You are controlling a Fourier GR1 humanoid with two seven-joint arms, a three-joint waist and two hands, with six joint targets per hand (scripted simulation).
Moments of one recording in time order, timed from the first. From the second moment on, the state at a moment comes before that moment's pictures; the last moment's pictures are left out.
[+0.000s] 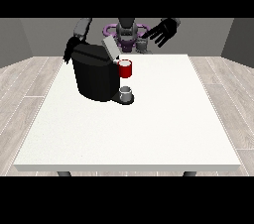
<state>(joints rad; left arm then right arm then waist) -0.95 0.19 0.26 -0.66 -0.61 -0.23 -0.30 -0.23 -0.09 -0.15 -1.12 0.14 -0.20 -0.06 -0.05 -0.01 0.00</state>
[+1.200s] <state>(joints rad) -0.47 0.01 0.31 -0.82 -0.30 -0.32 -0.25 -0.30 -0.16 -0.11 -1.28 0.07 -0.02 0.03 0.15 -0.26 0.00</state>
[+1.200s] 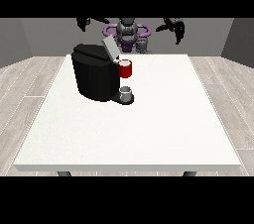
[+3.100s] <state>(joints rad) -0.23 0.08 0.16 -1.42 -0.12 -0.25 -0.08 -0.71 -0.16 -0.12 -1.00 0.00 0.02 0.05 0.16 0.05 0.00</state>
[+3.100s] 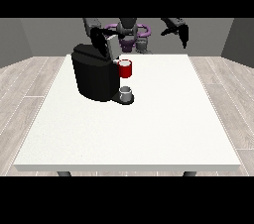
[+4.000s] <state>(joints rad) -0.27 0.07 0.11 -1.41 -0.13 -0.26 -0.11 -0.82 -0.22 -0.09 -1.05 0.09 -0.06 0.25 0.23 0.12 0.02</state>
